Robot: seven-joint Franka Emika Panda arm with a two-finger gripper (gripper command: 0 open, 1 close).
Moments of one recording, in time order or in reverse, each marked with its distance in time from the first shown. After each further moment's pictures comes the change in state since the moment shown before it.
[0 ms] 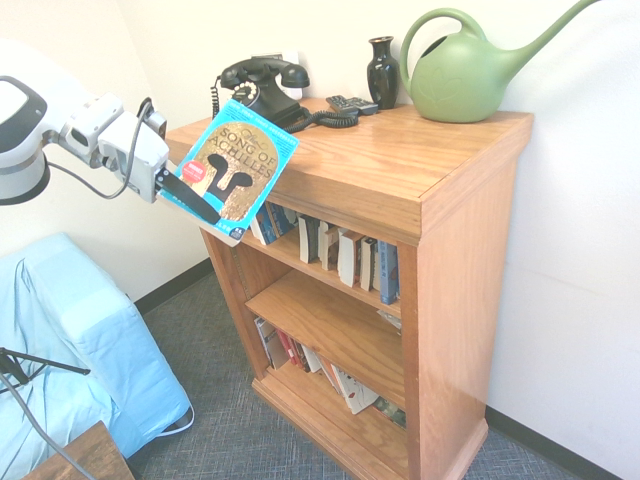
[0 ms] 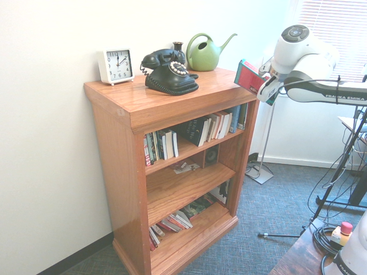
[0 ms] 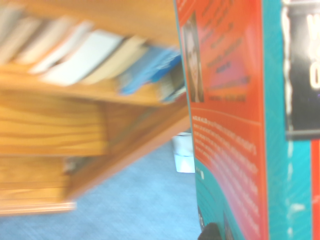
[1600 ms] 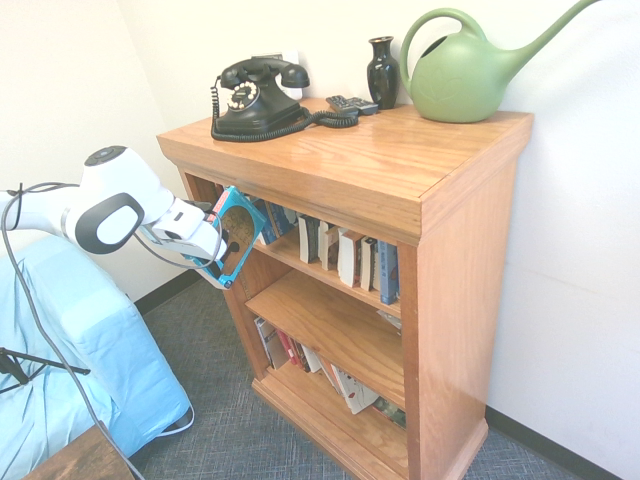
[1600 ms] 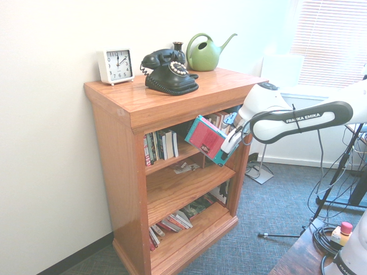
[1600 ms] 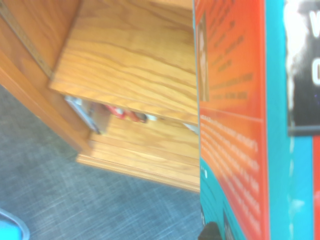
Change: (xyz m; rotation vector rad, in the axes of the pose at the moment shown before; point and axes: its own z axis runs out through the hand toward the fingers) arm -0.133 -0.150 0.118 0.437 -0.540 -0.166
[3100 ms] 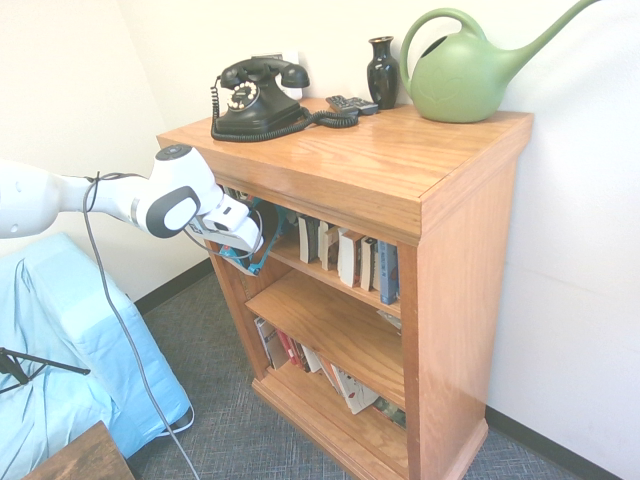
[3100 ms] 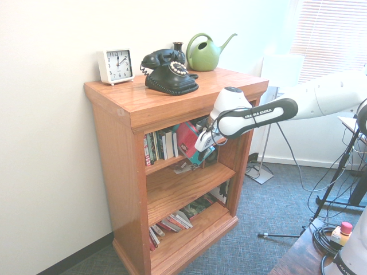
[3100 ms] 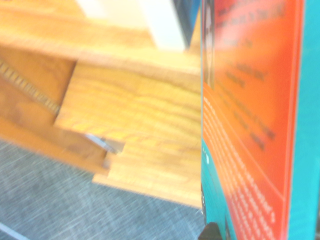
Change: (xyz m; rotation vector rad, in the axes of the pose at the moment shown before) arm 0.068 -0.058 0.068 -0.004 -0.018 0.032
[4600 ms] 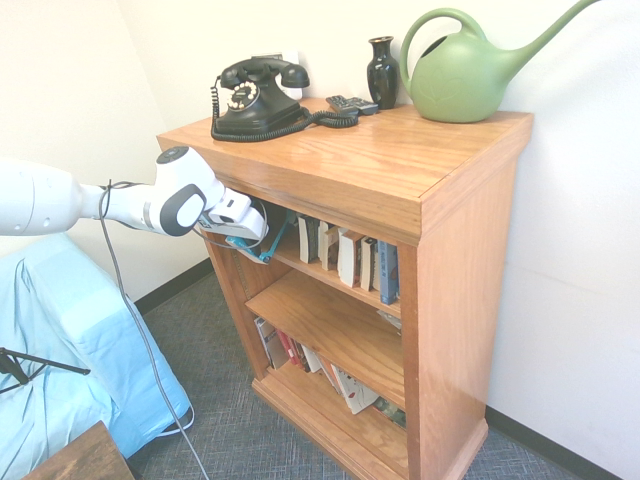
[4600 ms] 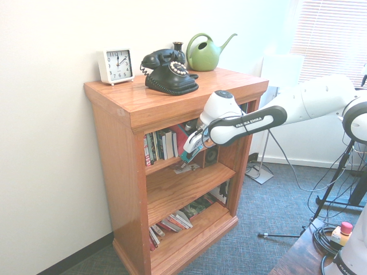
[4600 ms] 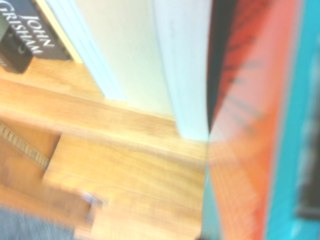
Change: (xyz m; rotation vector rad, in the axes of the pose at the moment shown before) arm 0.002 -0.036 0.015 0.034 0.102 -0.040
